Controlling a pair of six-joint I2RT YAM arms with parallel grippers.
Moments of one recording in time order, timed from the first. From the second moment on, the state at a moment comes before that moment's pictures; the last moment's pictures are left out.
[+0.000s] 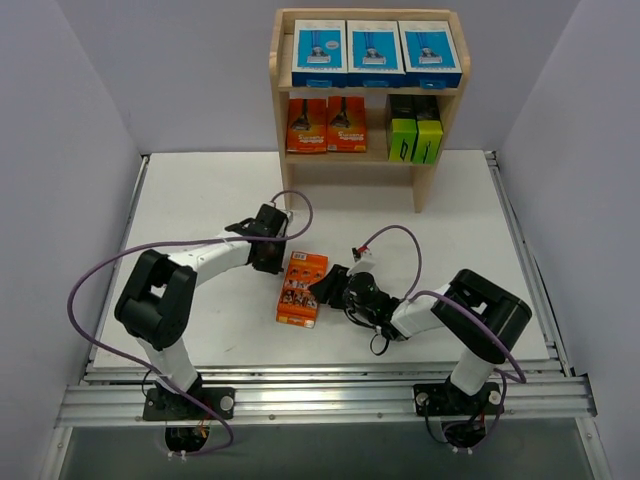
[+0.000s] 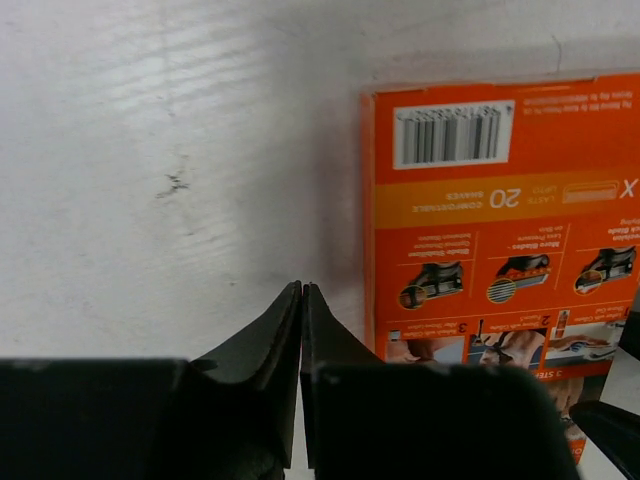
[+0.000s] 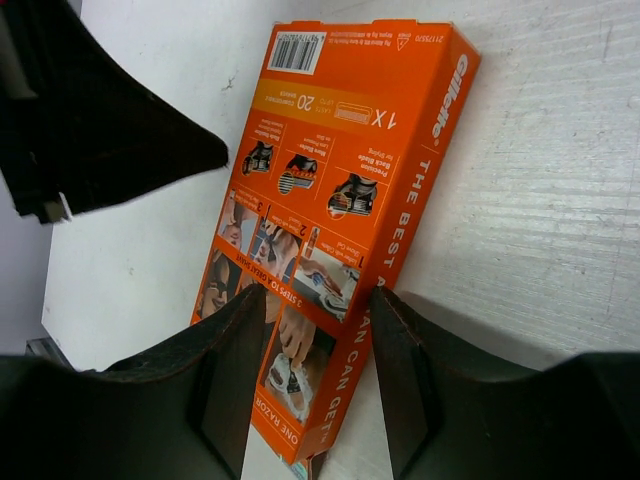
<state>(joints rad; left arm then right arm) -0.52 1.75 1.12 -0.44 -0.07 -0.28 0.85 1.68 0.44 0.82 0.14 0.92</state>
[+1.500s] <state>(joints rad) -0.61 1.68 1.10 -0.41 0.05 -0.26 0.88 1.67 0.40 0.86 0.18 0.94</state>
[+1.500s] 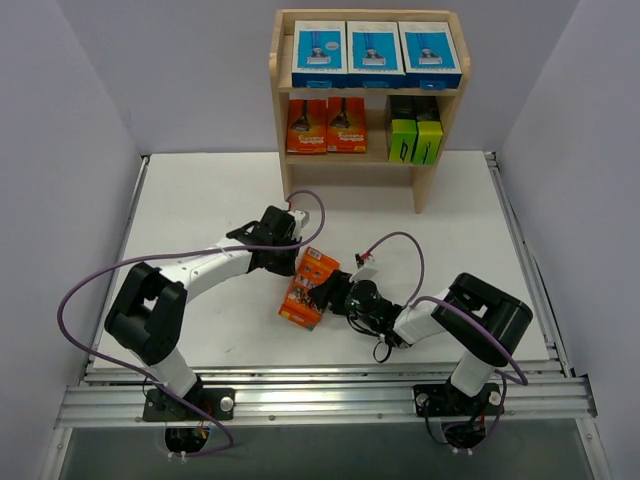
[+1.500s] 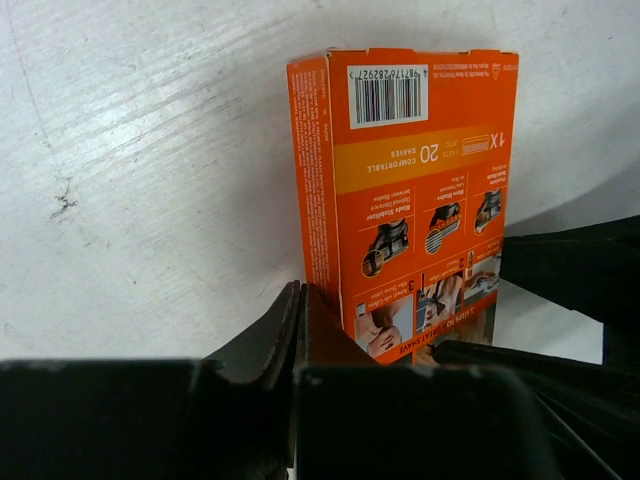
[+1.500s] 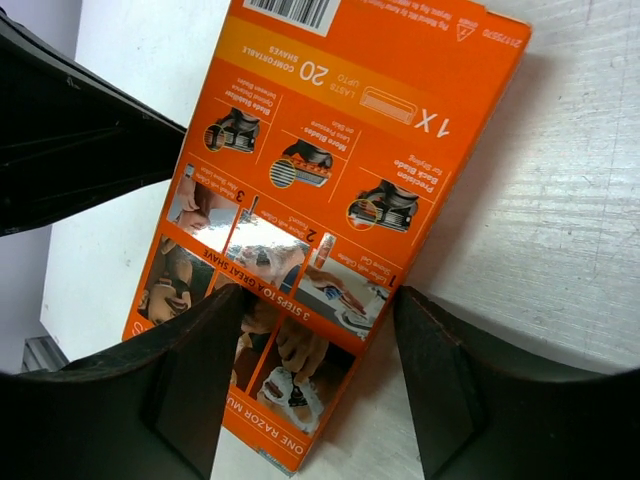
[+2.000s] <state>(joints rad) -0.64 1.58 1.08 -0.29 0.15 -0.26 0.84 1.77 0.31 1.19 0.08 1.01</state>
